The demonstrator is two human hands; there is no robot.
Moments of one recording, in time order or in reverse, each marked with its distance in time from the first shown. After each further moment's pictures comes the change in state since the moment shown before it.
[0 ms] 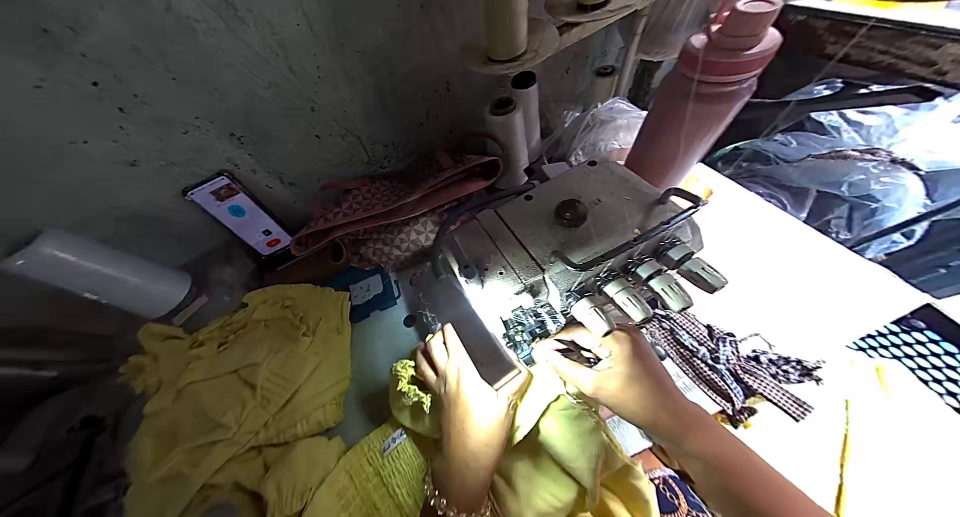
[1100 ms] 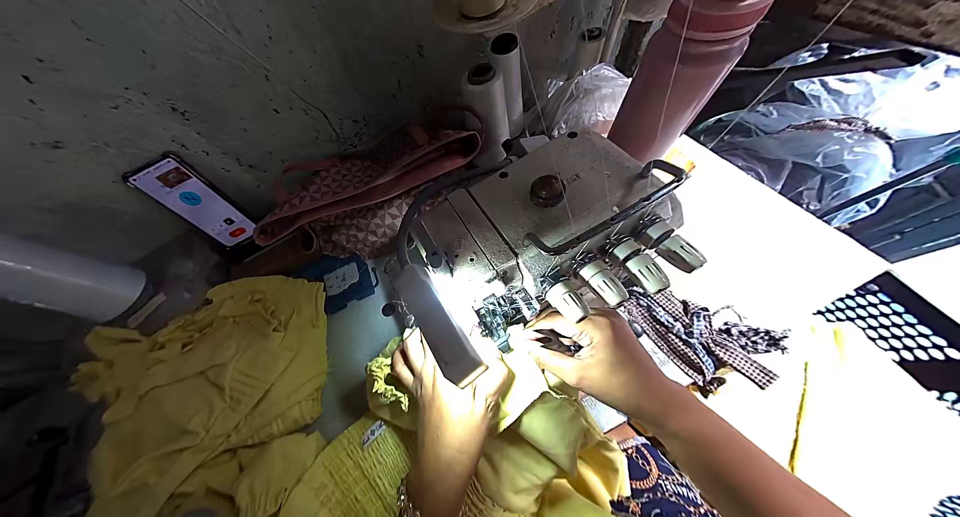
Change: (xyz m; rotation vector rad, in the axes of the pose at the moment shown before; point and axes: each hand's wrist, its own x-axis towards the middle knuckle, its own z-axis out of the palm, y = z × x) left_hand -0.009 -0.003 0.001 -0.064 0.010 0.008; right_hand 0.000 0.005 -0.008 0.069 -0.059 -0.044
